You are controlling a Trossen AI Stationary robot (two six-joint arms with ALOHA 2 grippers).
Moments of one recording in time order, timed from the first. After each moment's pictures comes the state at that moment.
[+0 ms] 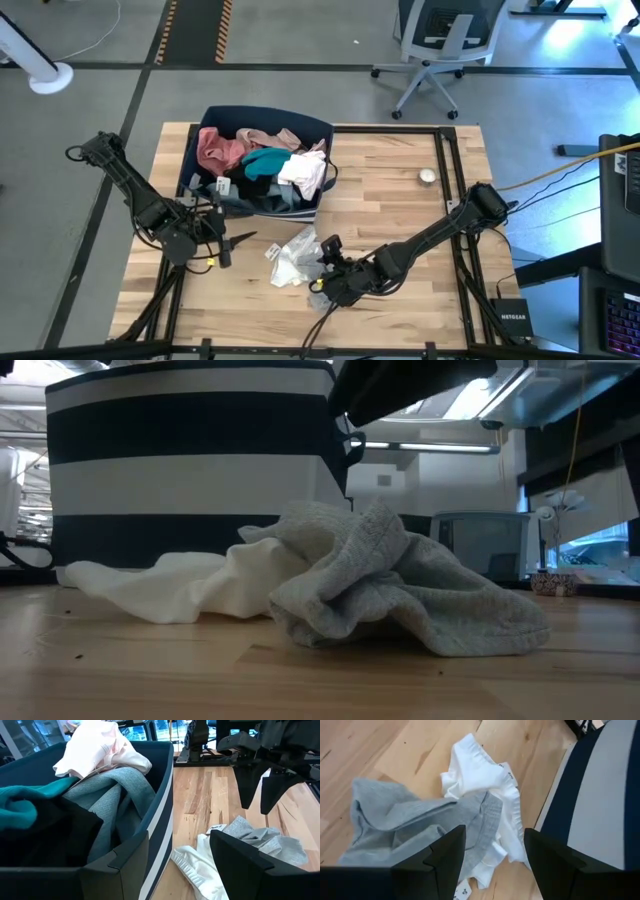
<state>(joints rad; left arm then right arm) -0.77 0.93 0.78 -0.43 -1.02 -0.39 0.52 1.91 1.50 -0.58 0.48 -0.21</state>
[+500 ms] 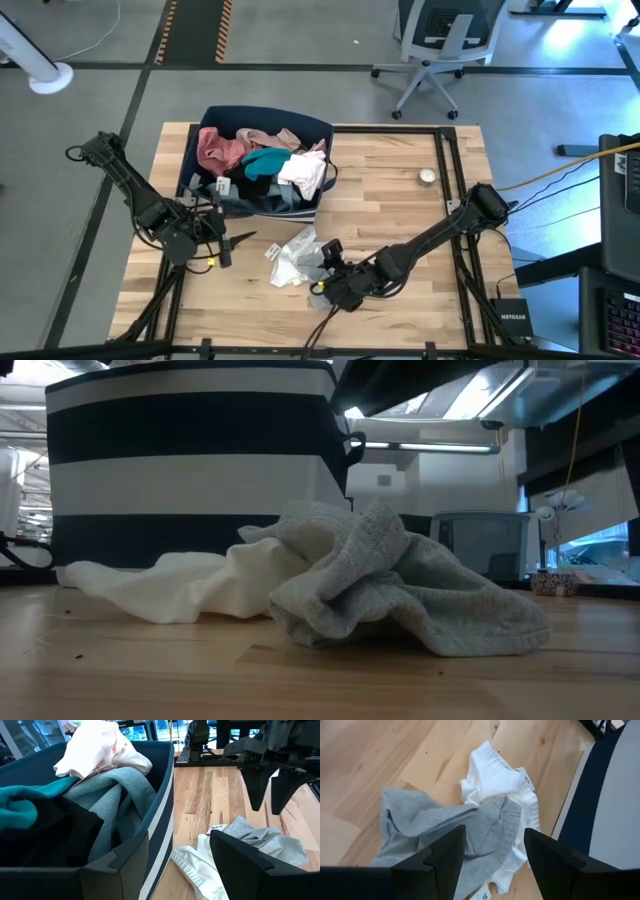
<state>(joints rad) -0.77 0.93 0.78 -0.43 -1.02 -0.39 0.54 1.91 1.49 -0.57 0.41 -0.16</state>
